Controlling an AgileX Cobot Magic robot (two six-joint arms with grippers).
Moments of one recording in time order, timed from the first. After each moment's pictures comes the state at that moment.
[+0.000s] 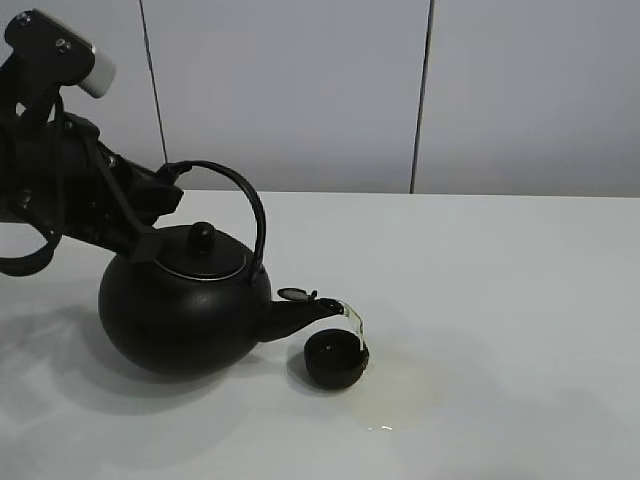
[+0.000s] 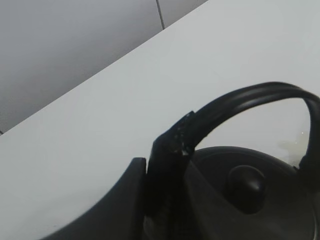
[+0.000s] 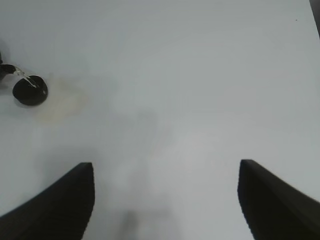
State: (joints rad) left arm -0.42 1.61 -0.58 0.34 -0.53 0.08; right arm 0.02 0.07 -0.47 0.03 1.08 -0.08
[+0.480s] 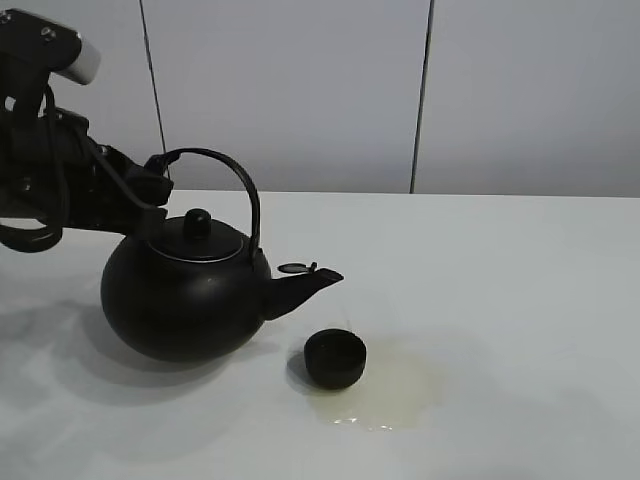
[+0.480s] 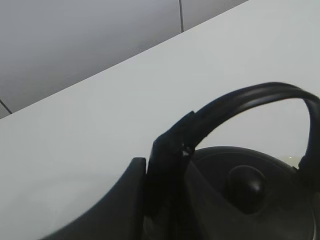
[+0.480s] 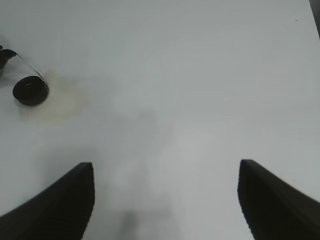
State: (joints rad) left arm -0.42 1.61 -0.58 0.23 -0.53 0.04; right arm 0.02 0.07 -0.47 0.03 1.08 -0.08
